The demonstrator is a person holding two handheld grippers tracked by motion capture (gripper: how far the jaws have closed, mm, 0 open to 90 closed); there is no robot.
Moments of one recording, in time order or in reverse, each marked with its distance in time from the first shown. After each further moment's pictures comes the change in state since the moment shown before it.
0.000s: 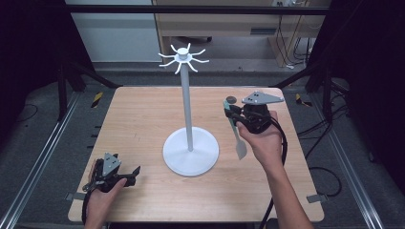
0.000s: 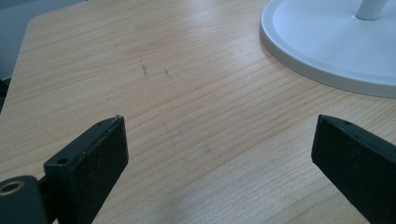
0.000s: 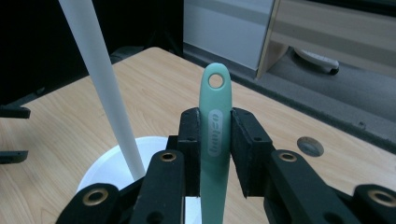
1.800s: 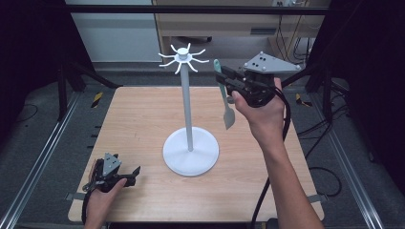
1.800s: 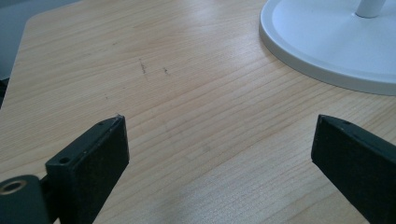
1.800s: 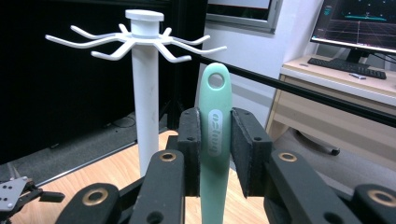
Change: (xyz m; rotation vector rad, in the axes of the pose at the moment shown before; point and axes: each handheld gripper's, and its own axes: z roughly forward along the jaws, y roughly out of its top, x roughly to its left) left arm 0.000 0.000 0.000 0.007 -0.004 0.006; right arm 0.026 0.099 -0.044 -0.278 0.049 -0.086
